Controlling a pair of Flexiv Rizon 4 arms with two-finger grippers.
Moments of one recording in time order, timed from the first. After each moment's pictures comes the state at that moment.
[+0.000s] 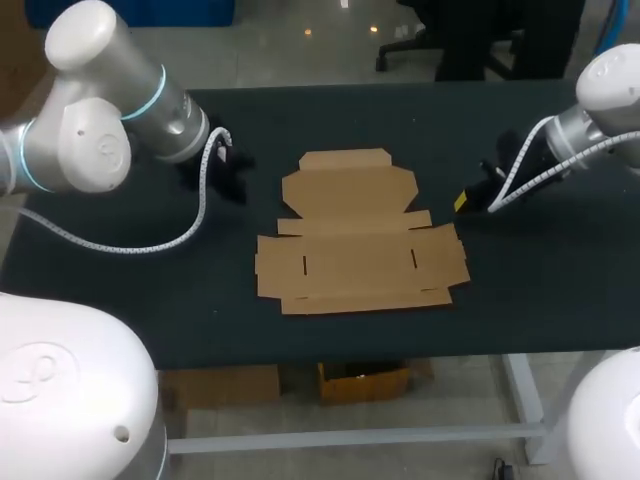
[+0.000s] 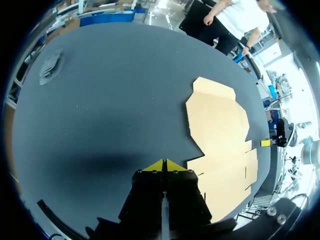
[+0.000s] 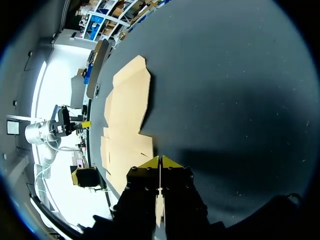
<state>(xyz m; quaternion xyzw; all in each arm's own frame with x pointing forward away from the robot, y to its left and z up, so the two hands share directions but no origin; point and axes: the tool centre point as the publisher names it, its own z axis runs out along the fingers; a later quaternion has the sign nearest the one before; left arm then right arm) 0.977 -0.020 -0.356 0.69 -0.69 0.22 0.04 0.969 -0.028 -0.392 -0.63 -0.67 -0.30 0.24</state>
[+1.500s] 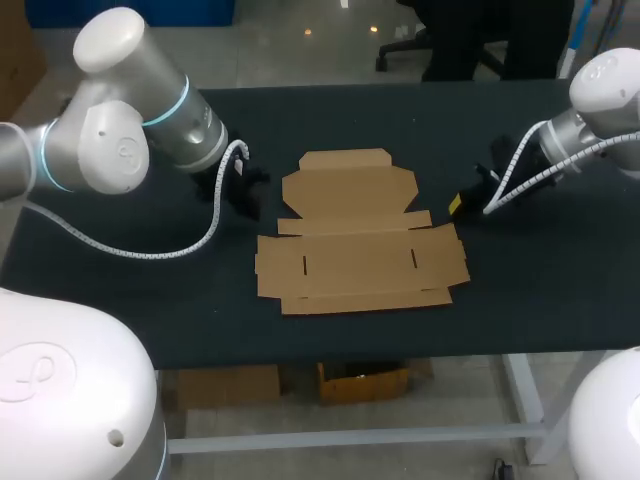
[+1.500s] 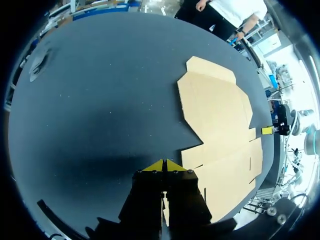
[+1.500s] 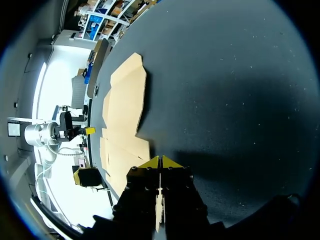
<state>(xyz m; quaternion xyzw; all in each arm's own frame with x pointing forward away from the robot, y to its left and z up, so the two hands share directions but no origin) 0.961 -0.042 -0.378 0.68 -0.71 0.19 0.05 0.973 -0.021 -0.404 -0.63 -0.67 -0.30 0.26</state>
